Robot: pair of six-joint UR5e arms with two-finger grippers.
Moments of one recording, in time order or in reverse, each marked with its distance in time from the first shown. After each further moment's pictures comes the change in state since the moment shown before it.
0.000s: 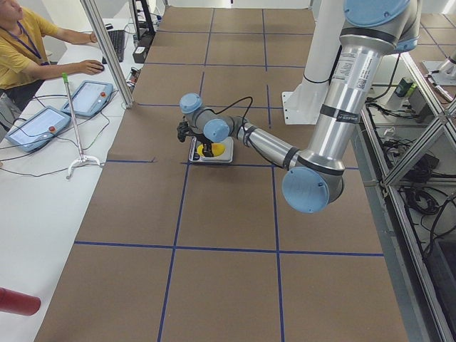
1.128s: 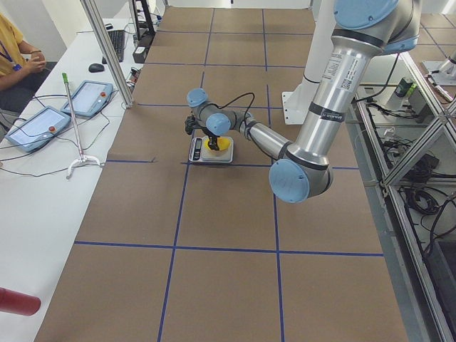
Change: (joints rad) left arm 0.042 -0.052 0.045 -0.016 0.008 0.001; right arm 0.000 -0.001 0.000 0.000 0.000 0.000
